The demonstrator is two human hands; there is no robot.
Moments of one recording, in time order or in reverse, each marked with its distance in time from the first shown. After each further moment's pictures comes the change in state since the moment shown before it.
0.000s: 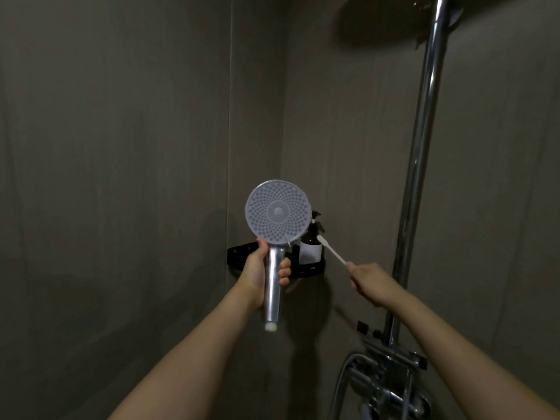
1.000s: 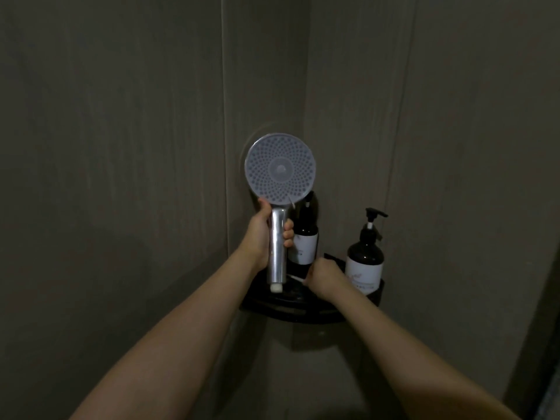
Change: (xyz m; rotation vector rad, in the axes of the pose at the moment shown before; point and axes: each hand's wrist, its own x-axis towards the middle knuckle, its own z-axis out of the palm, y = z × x) left_hand 0.226 0.068 -0.100 0.083 -0.051 0.045; right_hand 0.246 -0.027 0.185 -0.406 -0.157 0.046
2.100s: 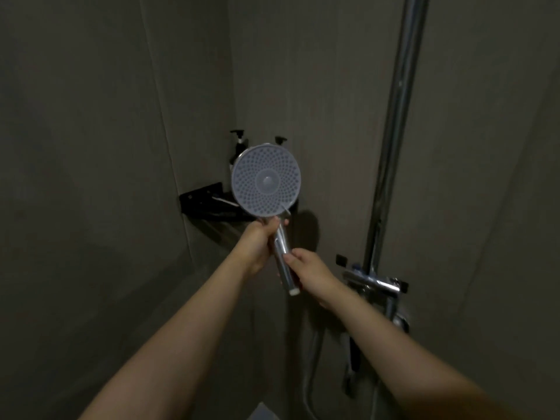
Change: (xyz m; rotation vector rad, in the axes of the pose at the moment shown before) left_hand -0.169 -0.139 0.121 0.176 0.119 -0.061; right_hand -0.227 0.116 0.020 0.817 -0.042 -0.030
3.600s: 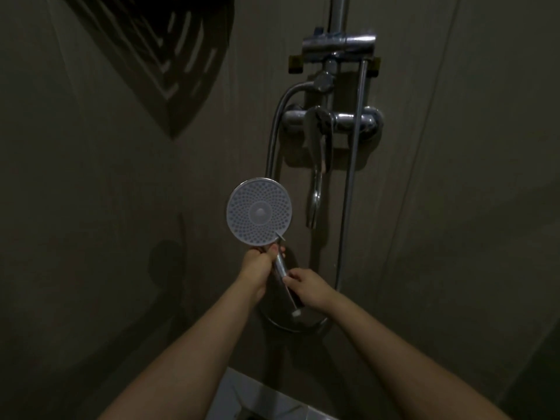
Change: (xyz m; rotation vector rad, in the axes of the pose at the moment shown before) left_hand -0.045 -0.484 -0.095 0.047 0.016 -0.153; right_hand -0.081 0.447 0.102 -0.369 0.092 0.193
